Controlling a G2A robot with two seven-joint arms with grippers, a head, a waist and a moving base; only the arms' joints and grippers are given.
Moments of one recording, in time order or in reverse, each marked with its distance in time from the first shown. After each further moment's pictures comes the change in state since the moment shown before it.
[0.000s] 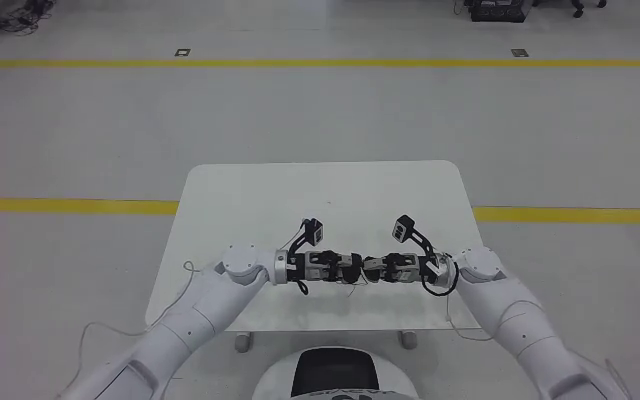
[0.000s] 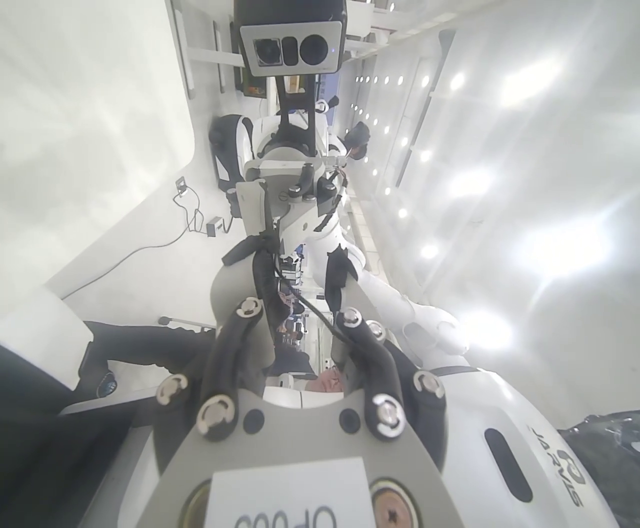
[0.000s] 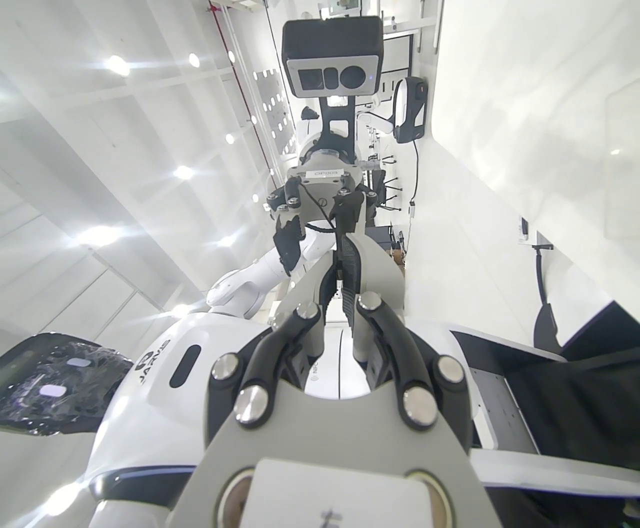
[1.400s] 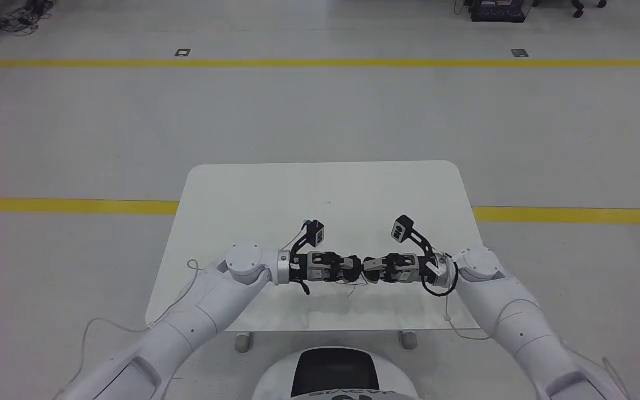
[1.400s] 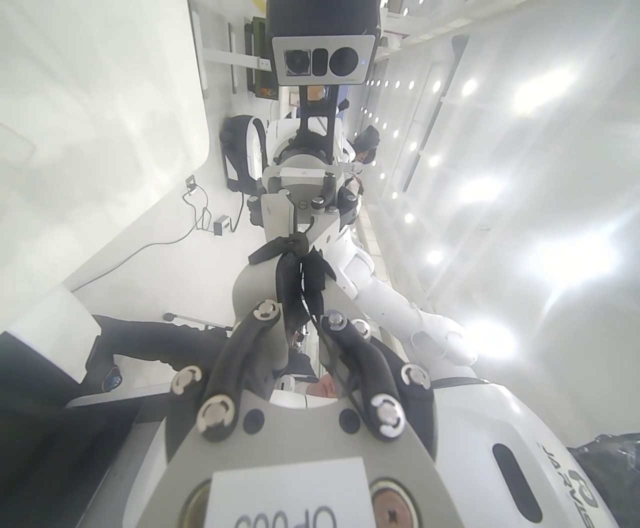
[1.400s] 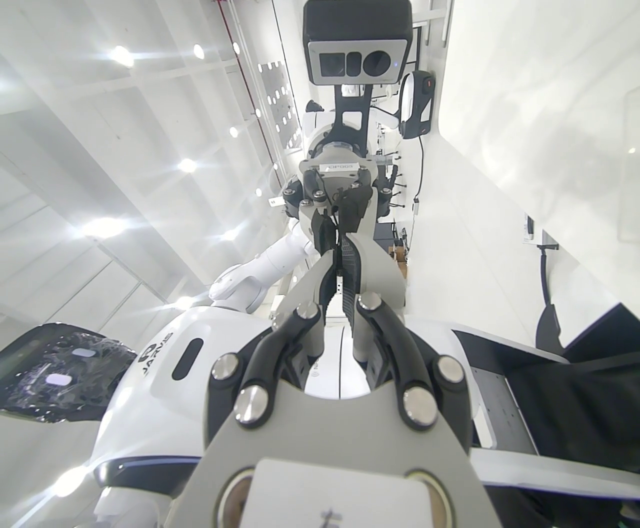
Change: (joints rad) left arm -0.021 -0.009 0.029 0.029 0.004 0.014 0.017; right arm 0.008 -0.013 0.002 0.022 0.008 -0.016 0.030
